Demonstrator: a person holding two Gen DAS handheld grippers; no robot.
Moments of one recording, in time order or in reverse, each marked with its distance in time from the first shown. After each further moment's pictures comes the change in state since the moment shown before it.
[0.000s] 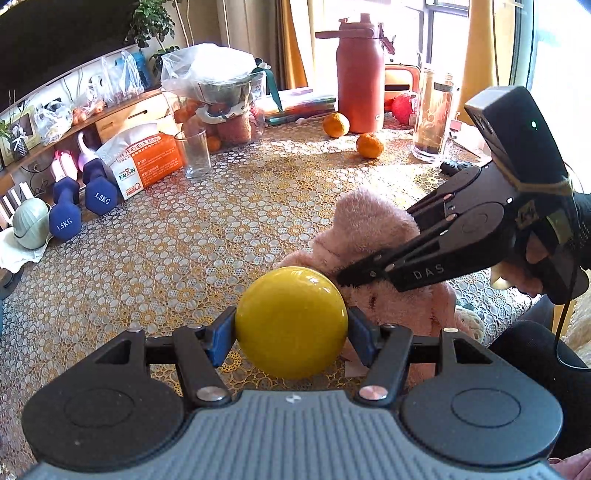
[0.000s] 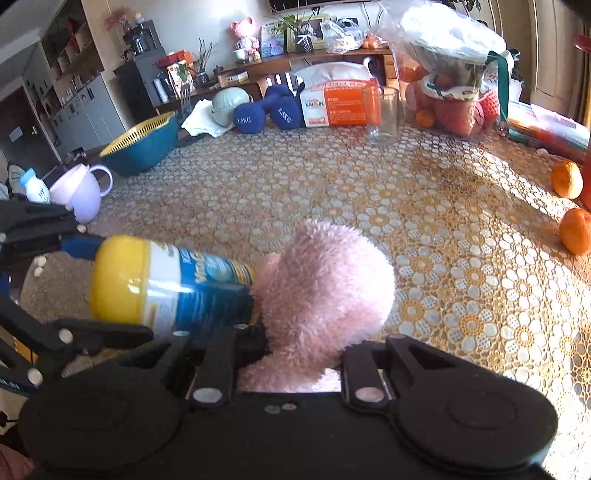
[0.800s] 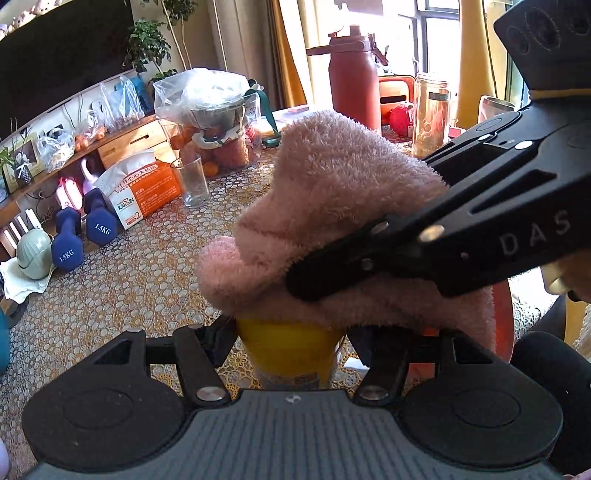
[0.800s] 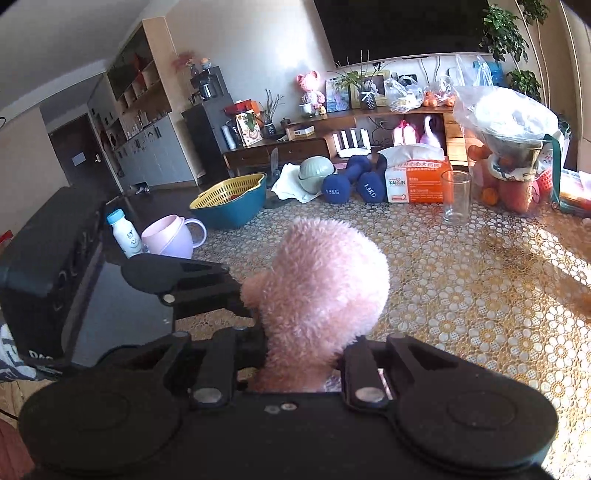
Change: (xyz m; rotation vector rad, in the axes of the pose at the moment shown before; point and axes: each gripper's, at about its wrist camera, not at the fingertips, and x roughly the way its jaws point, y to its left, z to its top) left arm 0.006 -0.013 0.013 0.042 -0.059 0.034; right arm -0.062 0.045 0.029 -0.054 -0.189 0.203
